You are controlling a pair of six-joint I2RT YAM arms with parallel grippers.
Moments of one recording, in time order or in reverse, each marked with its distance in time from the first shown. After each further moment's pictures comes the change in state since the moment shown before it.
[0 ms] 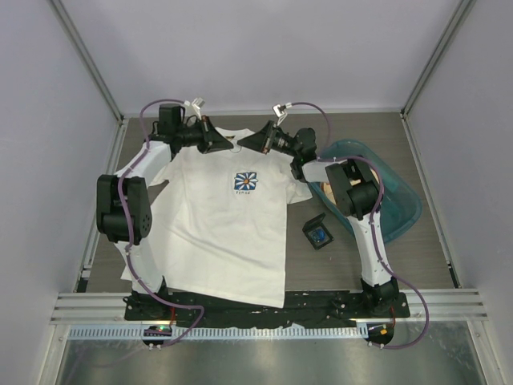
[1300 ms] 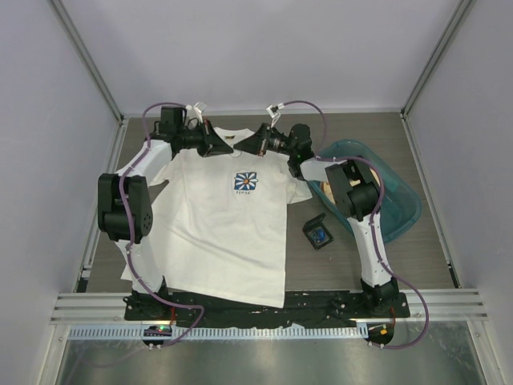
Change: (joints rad) left arm -0.005 0.012 0.025 -0.108 -0.006 0.032; right arm 0.018 -0.011 0.031 -0.157 -0.042 -0.187
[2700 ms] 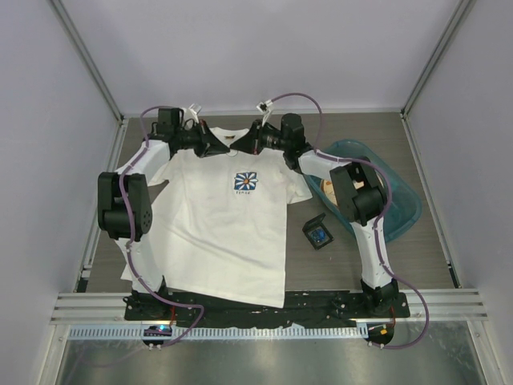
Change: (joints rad) left arm 0.018 0.024 0.010 -0.018 -0.031 -0.050; right arm 0.034 -0.090 0.074 -0.449 0.049 -0.437
